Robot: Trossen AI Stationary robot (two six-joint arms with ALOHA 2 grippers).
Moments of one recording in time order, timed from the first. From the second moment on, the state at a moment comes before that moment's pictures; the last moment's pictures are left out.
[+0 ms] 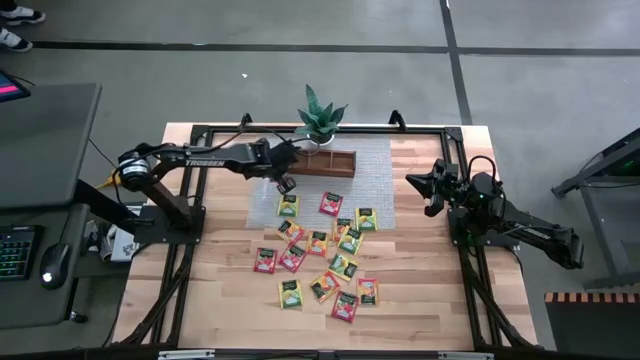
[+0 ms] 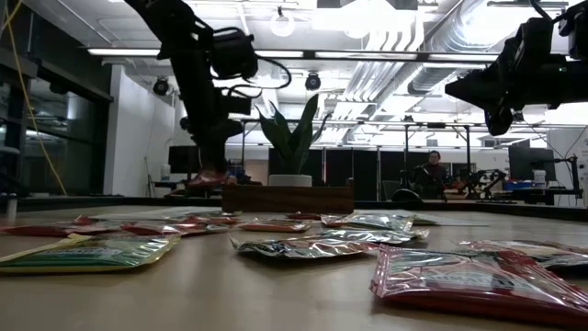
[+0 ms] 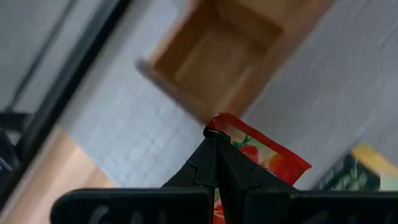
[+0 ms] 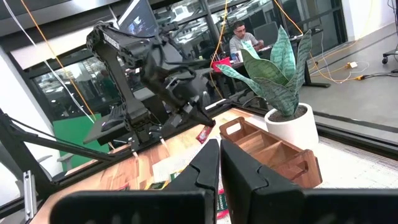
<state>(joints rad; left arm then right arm) 0.35 1.57 1.03 -0.56 -0.40 -0.13 -0.46 0.03 0.01 0.11 -0.13 0.38</state>
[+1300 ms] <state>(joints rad) 0.26 1.80 1.13 -0.23 -0.78 0.12 -0.46 0.03 0.01 0.11 -0.13 0.38</state>
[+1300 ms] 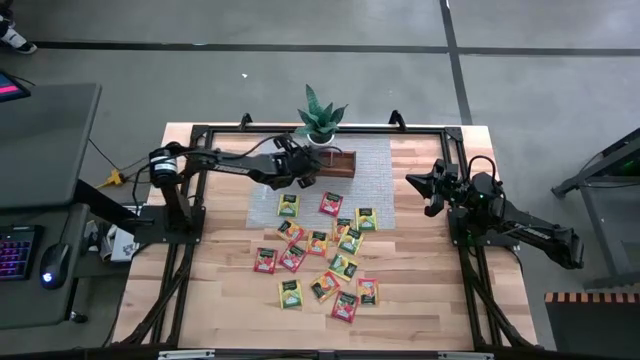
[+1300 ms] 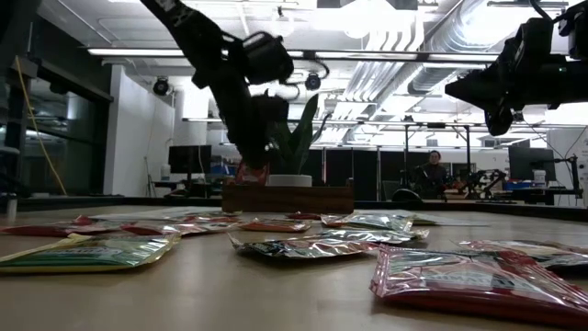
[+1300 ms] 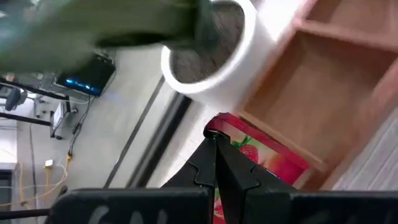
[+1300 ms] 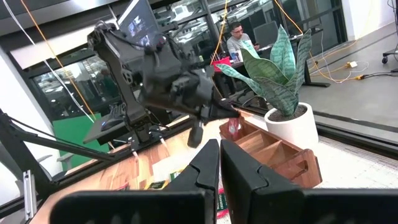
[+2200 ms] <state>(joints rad) 0.30 1.82 1.13 -0.24 -0.72 0.13 -0.46 0.03 0.01 0.11 -0.13 0.38</state>
